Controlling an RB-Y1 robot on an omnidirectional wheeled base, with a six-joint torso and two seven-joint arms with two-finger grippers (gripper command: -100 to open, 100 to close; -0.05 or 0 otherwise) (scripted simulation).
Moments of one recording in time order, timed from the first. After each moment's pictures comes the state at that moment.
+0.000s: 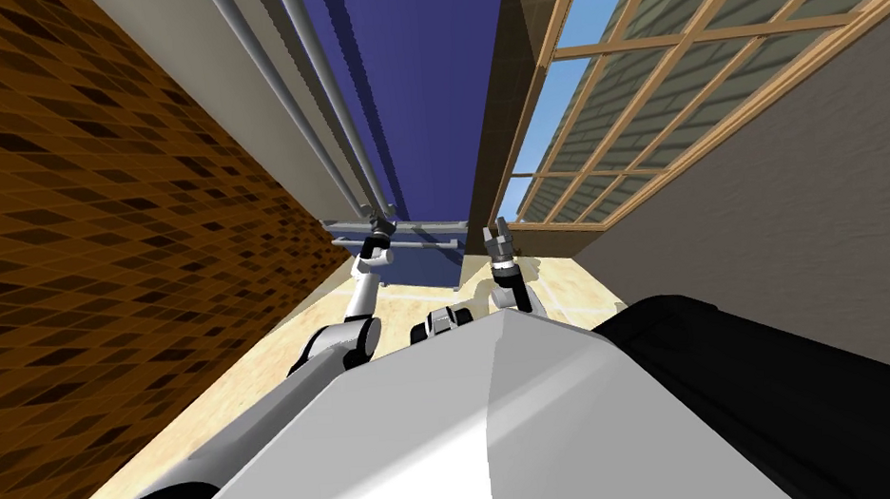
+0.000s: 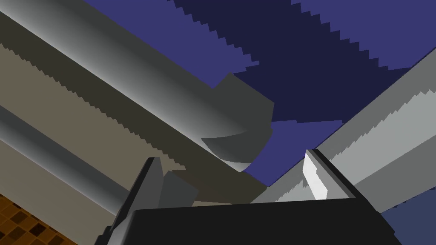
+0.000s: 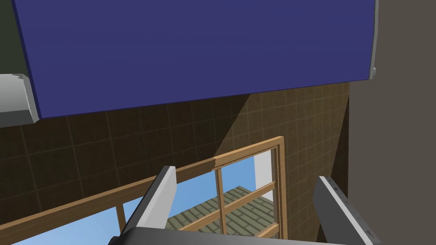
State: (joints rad) left arm -0.65 0.15 0.03 -1.20 0.20 -0.03 0.58; right arm 0.48 -0.05 -0.02 -2.26 0.11 -0.48 -0.15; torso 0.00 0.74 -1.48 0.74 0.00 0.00
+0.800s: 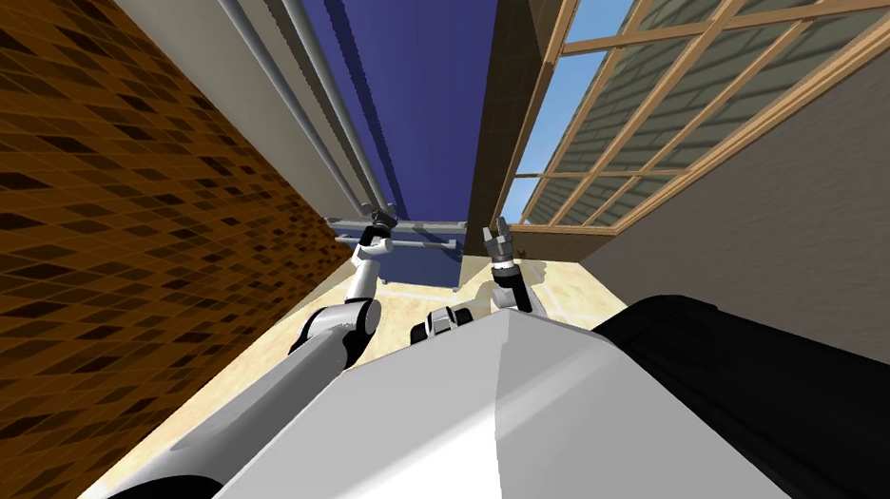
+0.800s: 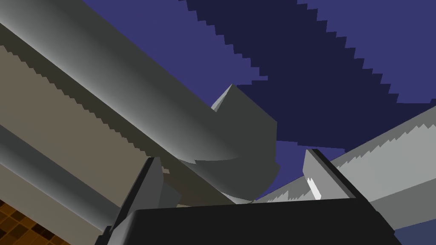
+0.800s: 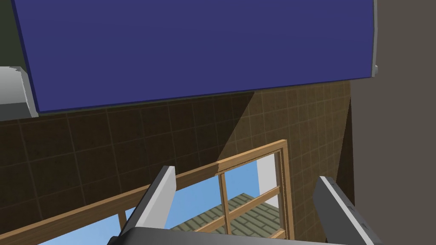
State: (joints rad) left arm -0.83 0.16 0.08 -0.99 0.24 0.04 0.65; right arm 0.48 -0.05 -0.02 -2.26 0.11 -0.48 -0.15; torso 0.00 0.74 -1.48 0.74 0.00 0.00
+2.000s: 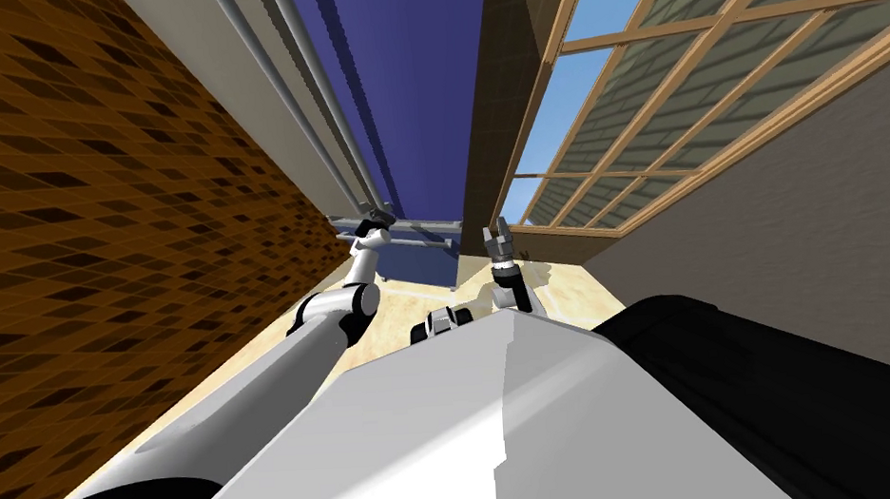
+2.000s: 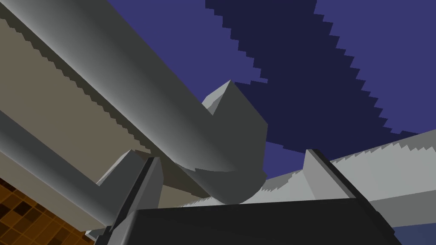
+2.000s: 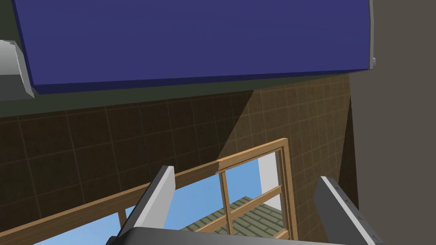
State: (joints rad) left arm -1.01 0.16 0.21 -0.75 0.31 0.08 0.67; right arm 0.48 -0.05 -0.02 -2.26 0.11 -0.48 -0.15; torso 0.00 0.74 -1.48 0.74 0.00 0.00
